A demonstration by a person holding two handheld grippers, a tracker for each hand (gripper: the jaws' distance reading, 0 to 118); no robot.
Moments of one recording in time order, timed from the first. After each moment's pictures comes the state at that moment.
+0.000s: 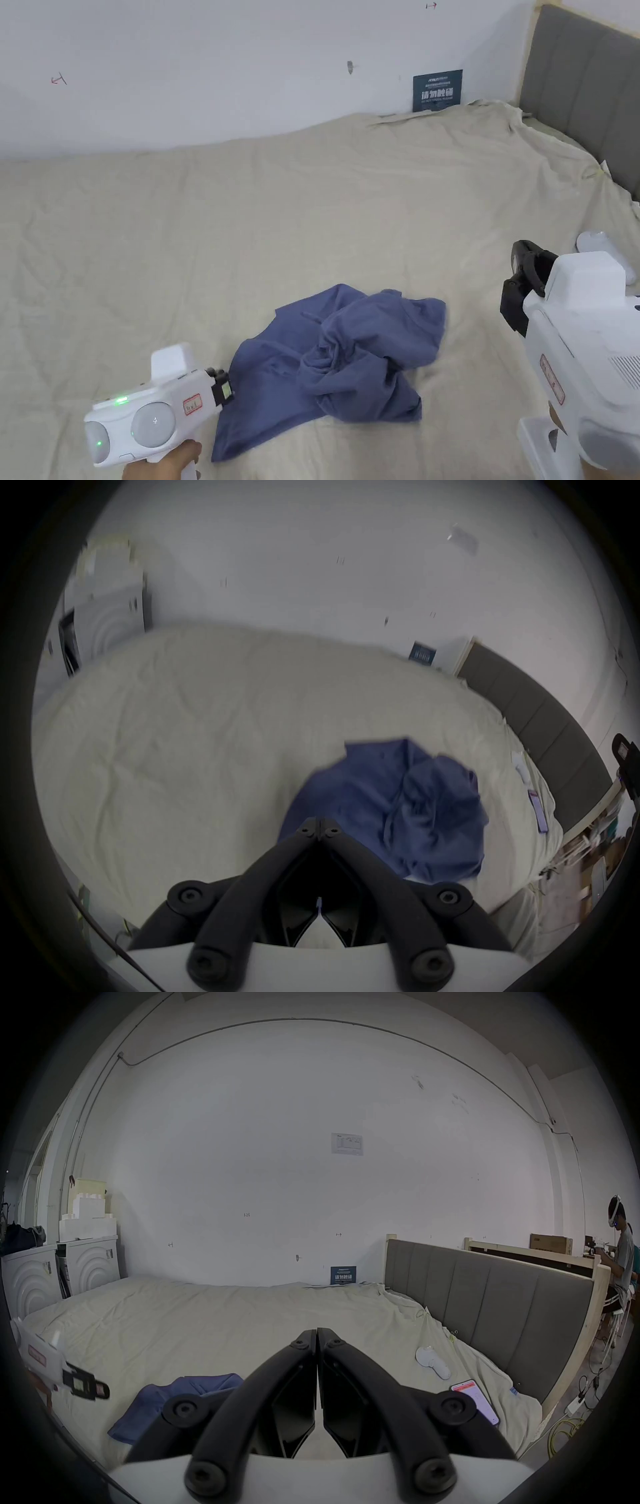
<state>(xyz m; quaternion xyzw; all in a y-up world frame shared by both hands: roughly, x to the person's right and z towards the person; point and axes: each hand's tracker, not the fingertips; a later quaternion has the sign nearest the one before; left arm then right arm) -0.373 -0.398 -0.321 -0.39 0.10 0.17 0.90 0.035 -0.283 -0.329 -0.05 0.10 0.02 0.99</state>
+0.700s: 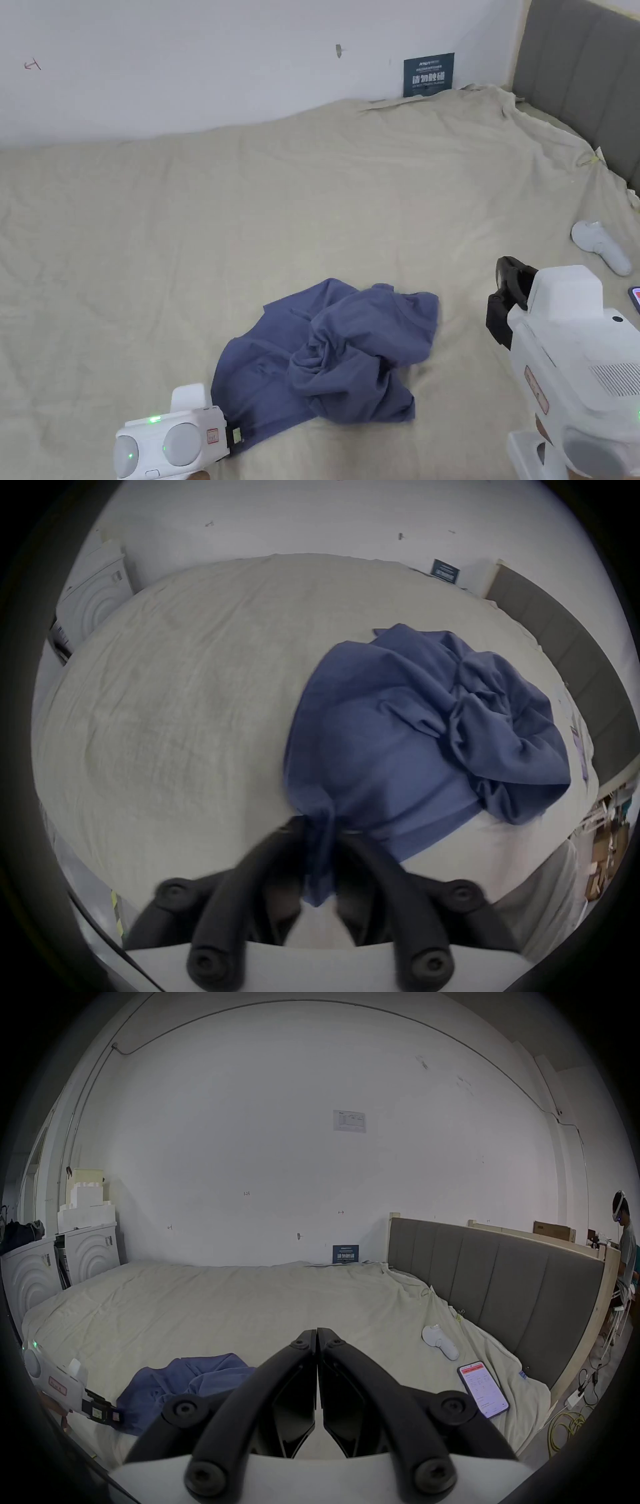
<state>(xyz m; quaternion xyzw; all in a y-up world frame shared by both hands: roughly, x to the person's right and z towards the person) -0.357 -0.459 -0.336 -0.49 0.11 0.11 0.86 0.028 -0.307 -0.349 -0.10 0.10 0.02 0.99</state>
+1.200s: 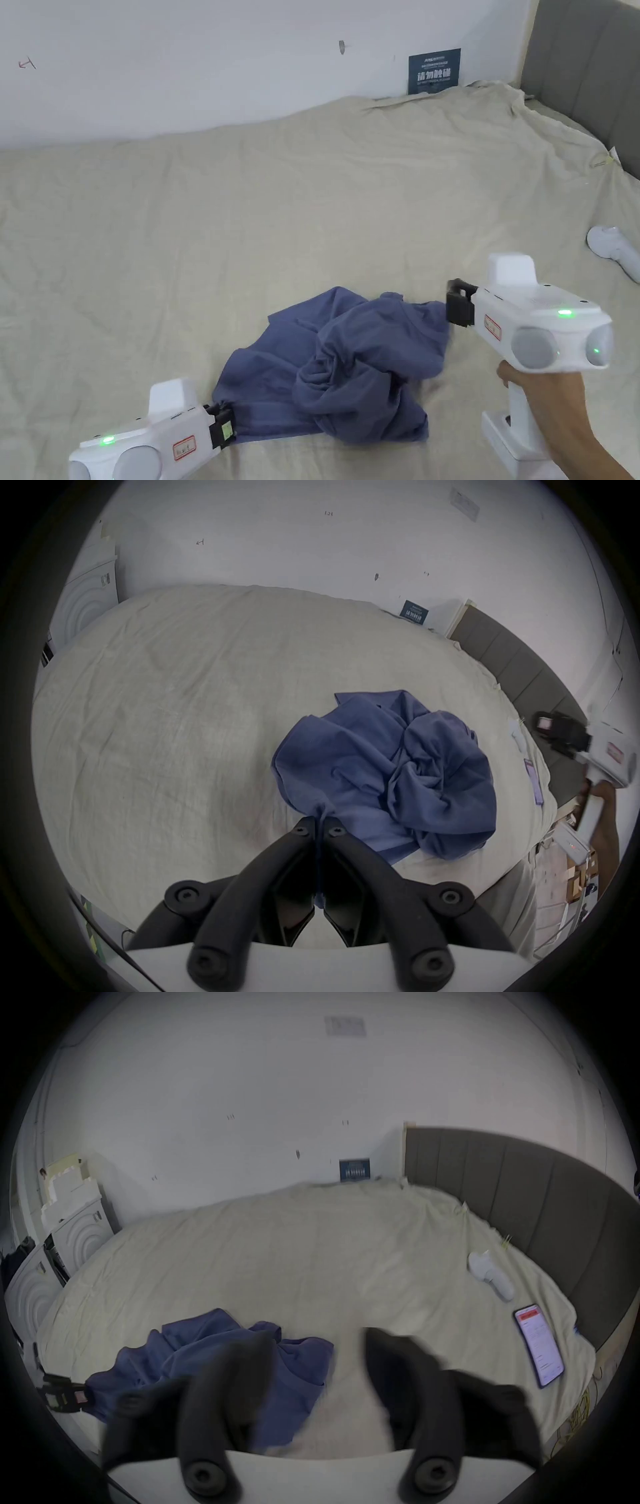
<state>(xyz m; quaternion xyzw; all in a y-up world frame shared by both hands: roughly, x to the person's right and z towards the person) -0.380 -0.412 -0.330 -0.42 0.06 0.17 0.89 0.006 -0.377 -0.498 -0.31 0.11 -0.01 0.94</state>
